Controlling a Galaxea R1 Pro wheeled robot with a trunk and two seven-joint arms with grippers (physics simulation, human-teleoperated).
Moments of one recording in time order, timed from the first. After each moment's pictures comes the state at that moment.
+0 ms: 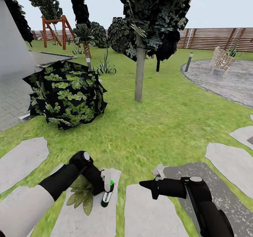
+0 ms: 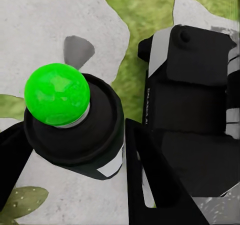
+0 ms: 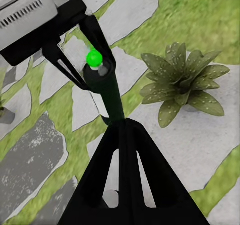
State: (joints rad) left arm -0.77 0.20 -0.62 -1.07 -0.45 0.51 -1.42; right arm -0.30 0.03 -0.07 -1.52 0.30 0.75 1.24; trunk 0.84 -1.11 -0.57
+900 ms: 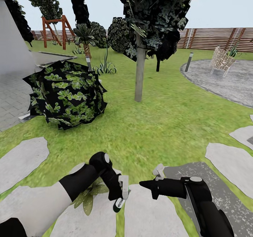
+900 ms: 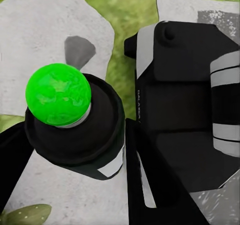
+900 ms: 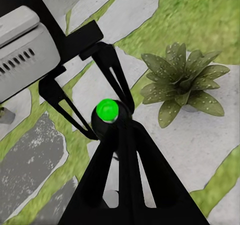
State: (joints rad) left arm -0.81 0.06 -0.79 -1.07 -0.50 0.61 -1.41; right arm -0.30 0.03 -0.07 -1.52 0.30 0.75 1.24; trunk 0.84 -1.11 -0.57
